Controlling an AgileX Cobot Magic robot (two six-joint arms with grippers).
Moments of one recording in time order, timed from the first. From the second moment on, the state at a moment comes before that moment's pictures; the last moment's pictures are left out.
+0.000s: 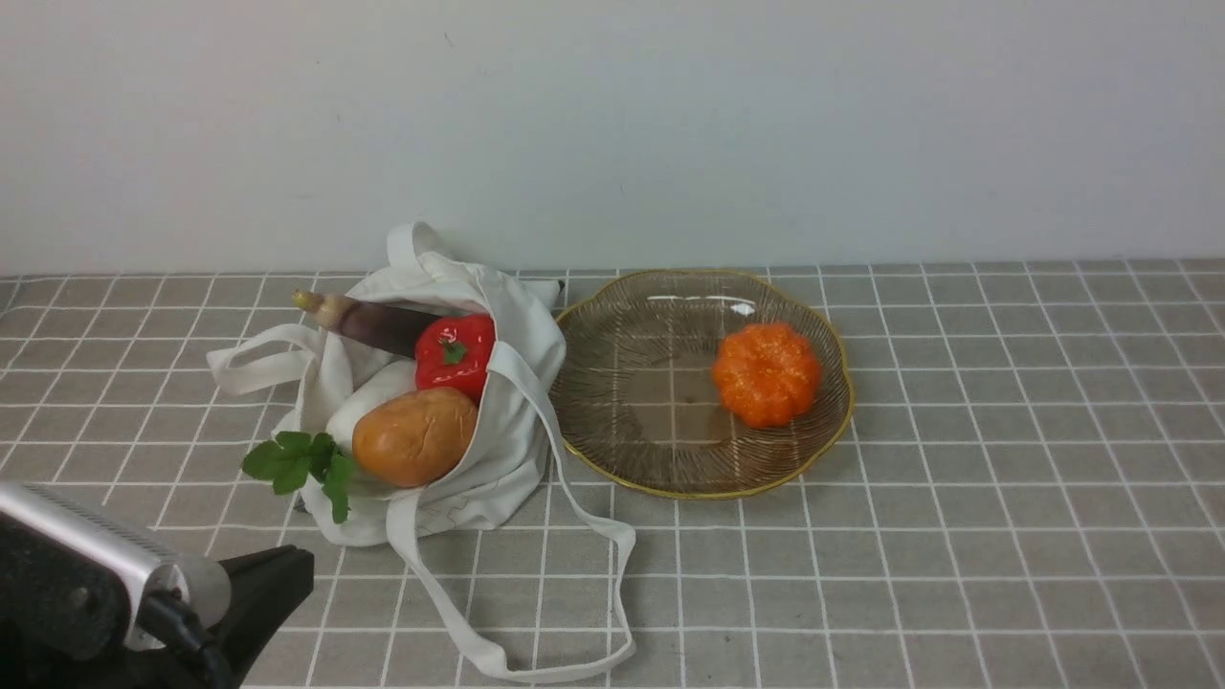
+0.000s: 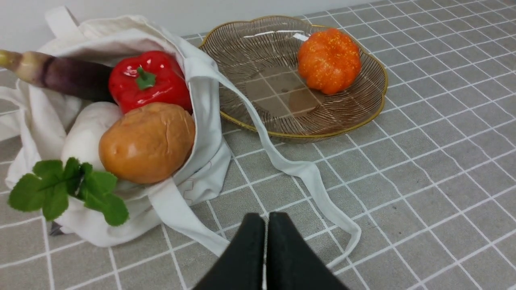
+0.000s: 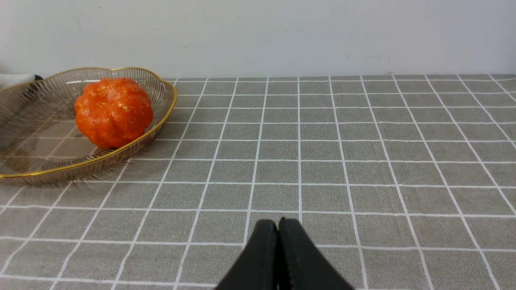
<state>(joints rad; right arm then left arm) 0.04 -0.01 0.02 0.00 0.40 0.05 -0.57 0.60 -0.31 0.13 0.21 -0.31</state>
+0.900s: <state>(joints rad) 0.04 -0.01 0.02 0.00 0.40 0.05 -0.14 -0.01 0.01 0.03 0.27 0.01</state>
